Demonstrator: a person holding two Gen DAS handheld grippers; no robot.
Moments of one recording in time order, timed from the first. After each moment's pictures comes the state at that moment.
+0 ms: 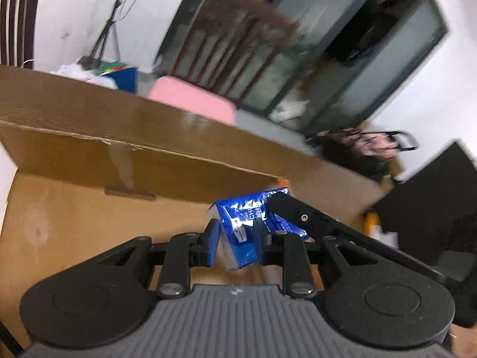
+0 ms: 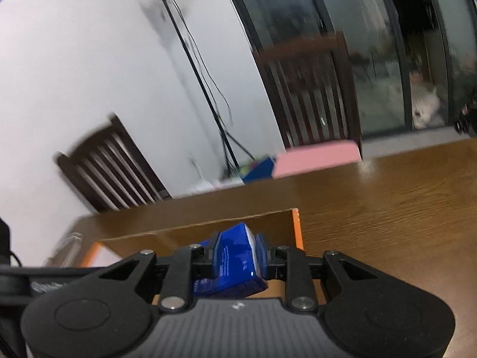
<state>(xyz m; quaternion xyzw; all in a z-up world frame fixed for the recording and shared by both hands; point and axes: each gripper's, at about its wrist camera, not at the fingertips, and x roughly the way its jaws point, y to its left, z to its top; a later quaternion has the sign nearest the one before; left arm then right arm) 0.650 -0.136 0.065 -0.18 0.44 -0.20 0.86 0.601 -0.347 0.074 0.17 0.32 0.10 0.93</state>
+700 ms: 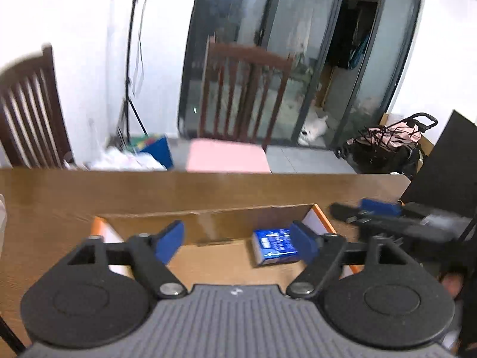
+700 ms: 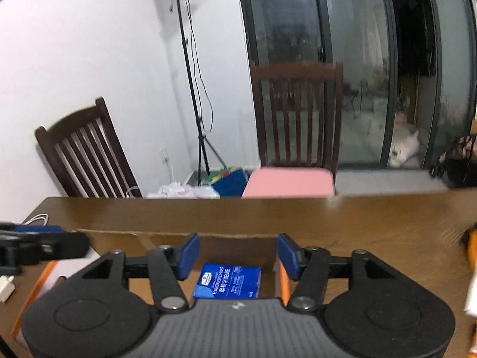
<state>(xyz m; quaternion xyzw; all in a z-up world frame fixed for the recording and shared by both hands) 0.564 -0.078 0.163 -0.03 0.32 -0.16 0.93 0.572 -0.317 0.121 0.06 0.29 0.06 0.96</state>
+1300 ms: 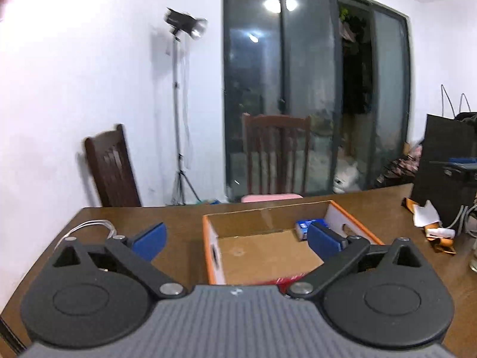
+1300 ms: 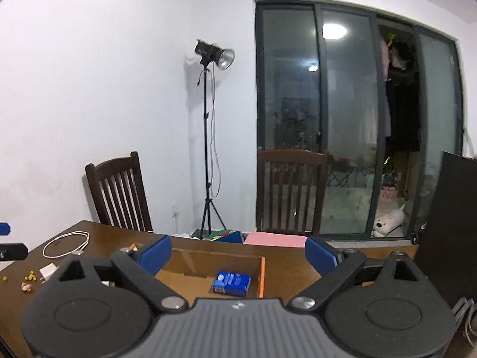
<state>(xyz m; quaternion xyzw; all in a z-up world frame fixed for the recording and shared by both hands) 0.314 0.004 0.179 0.03 0.17 -0.08 0.98 0.334 -0.331 0.203 0.01 0.14 0.06 0.99</state>
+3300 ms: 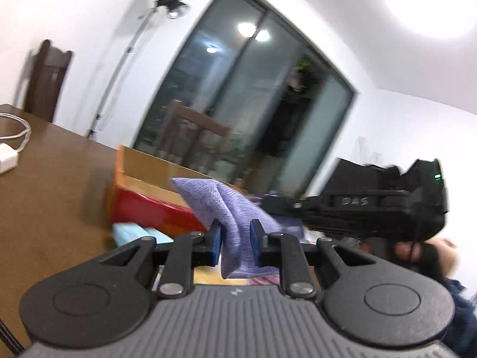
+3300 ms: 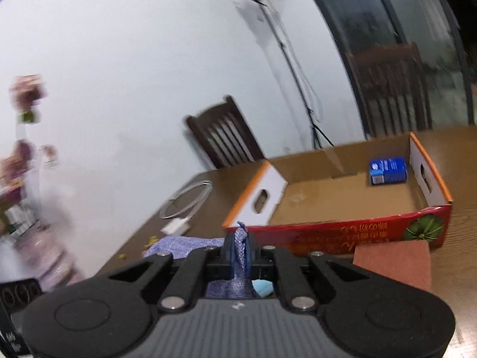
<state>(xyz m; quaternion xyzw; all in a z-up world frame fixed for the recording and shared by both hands) 0.240 0.052 0.067 -0.19 0.16 -0.29 0.92 0.312 -0.230 0.117 0.16 0.25 0.27 0.91</state>
